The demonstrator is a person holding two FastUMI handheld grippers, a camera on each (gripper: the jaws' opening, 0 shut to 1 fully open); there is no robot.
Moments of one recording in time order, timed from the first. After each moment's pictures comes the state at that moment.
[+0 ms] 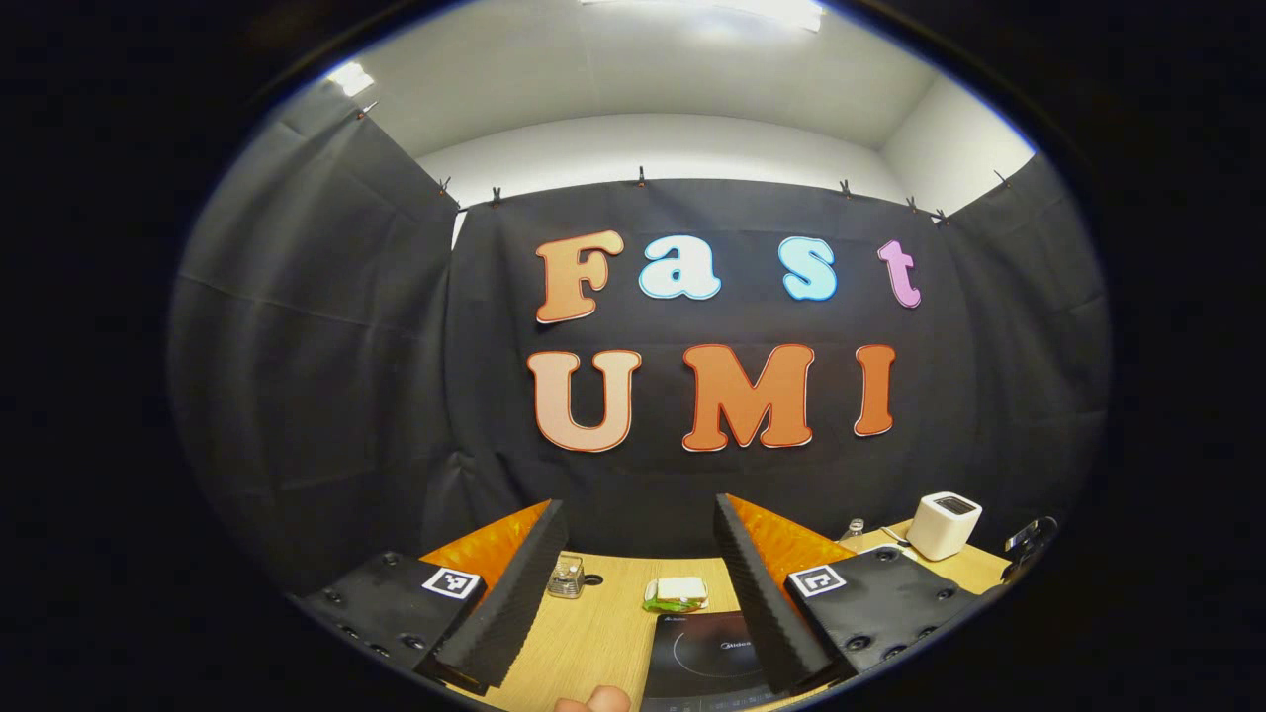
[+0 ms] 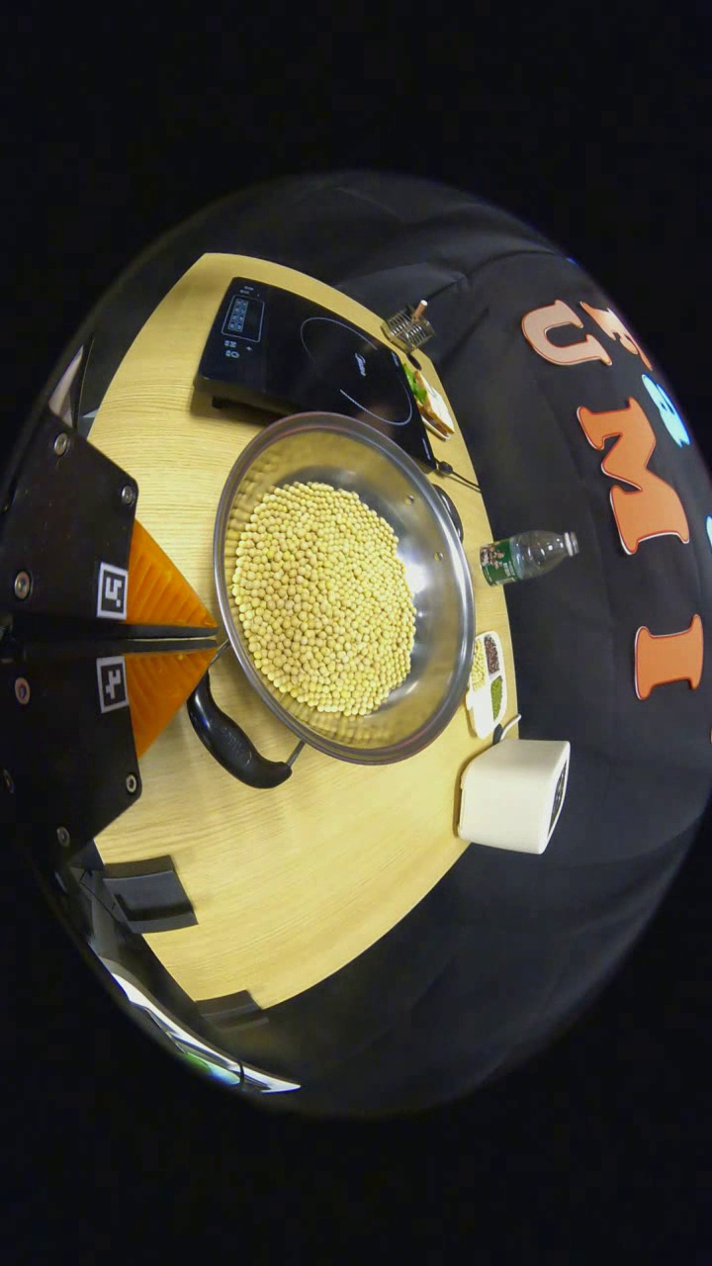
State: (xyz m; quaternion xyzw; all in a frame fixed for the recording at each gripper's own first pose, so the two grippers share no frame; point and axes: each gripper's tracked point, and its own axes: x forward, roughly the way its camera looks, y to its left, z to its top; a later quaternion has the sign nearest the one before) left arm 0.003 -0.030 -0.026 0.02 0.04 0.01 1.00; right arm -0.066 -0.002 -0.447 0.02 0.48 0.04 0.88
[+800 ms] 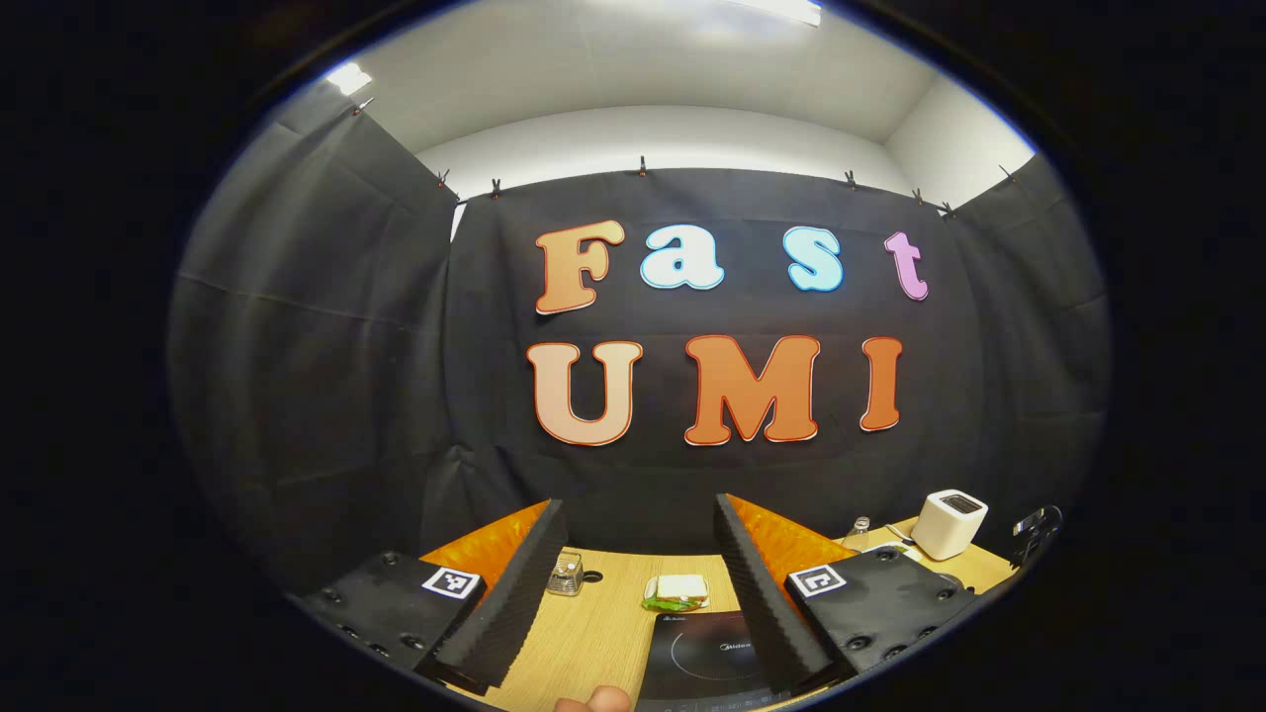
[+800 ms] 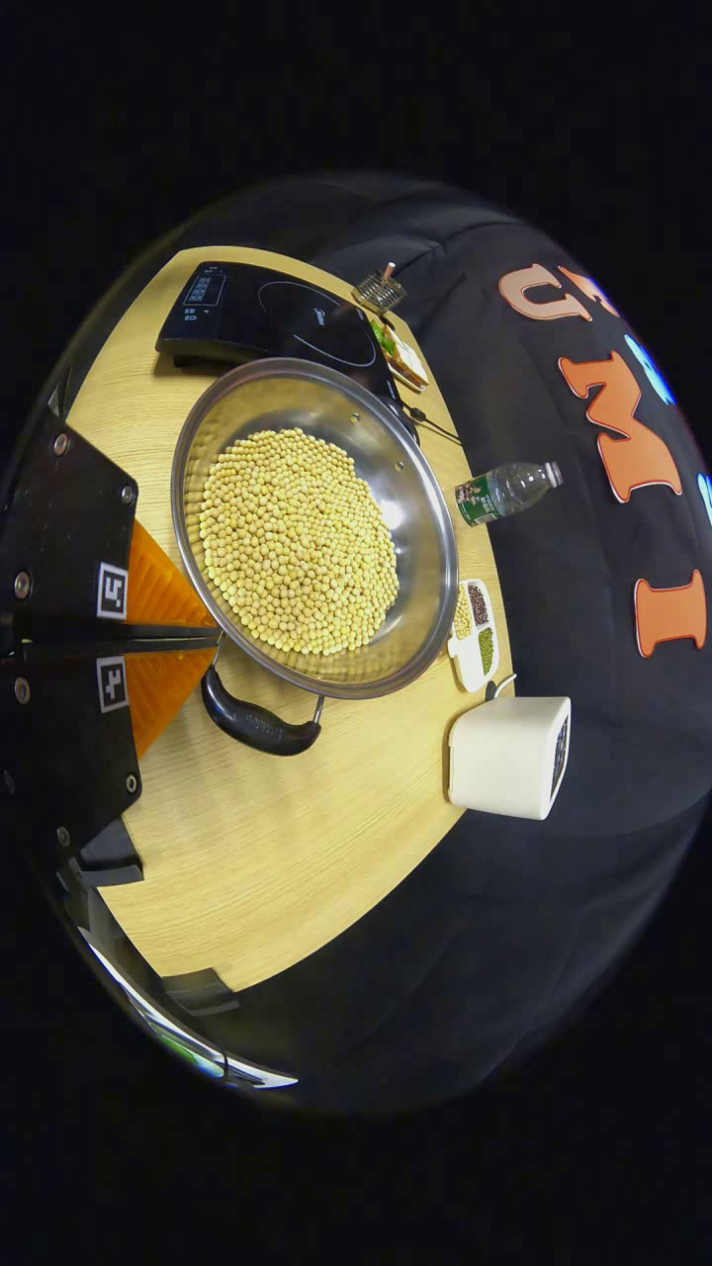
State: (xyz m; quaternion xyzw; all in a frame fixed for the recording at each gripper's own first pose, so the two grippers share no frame) left arm 0.022 -0.036 -0.033 0.02 0.06 0.01 1.00; right arm -0.018 -0.046 -0.456 0.02 0.48 0.00 0.88
